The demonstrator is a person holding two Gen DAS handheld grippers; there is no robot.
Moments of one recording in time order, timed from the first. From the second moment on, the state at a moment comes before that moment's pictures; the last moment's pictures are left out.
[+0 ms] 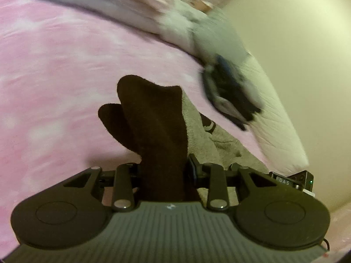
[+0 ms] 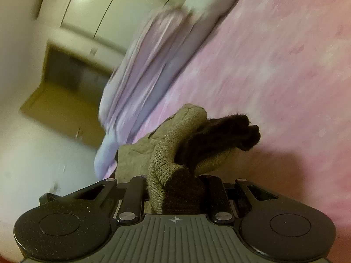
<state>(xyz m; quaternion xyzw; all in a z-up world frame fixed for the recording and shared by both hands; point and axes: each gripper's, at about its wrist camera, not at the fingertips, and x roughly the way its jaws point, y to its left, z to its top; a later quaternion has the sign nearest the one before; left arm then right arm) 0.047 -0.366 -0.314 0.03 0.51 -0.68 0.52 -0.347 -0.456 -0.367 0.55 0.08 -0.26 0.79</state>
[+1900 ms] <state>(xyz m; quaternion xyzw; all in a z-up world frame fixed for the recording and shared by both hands) -0.276 -0.927 -0.202 0.06 0.37 -0.70 0.61 -0.623 -0.957 -0.211 0.31 0.15 -0.52 0.79</state>
